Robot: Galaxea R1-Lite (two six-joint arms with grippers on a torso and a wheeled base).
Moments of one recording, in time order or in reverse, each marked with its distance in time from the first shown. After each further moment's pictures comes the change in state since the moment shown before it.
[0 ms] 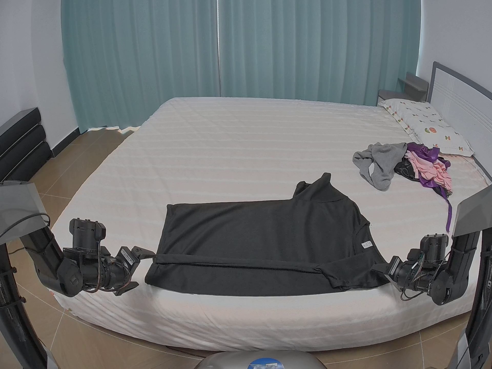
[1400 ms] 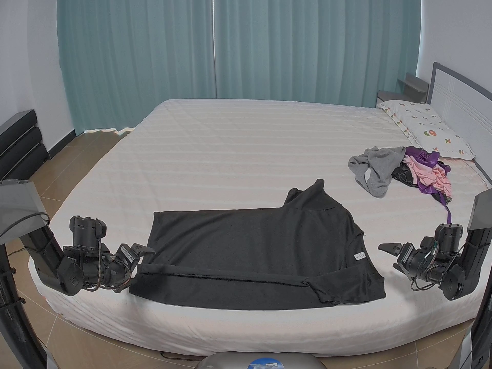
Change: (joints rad) left arm -0.010 -0.010 -0.010 0.000 0.040 0.001; right arm -0.050 -0.132 0.034 -0.008 0.007 0.016
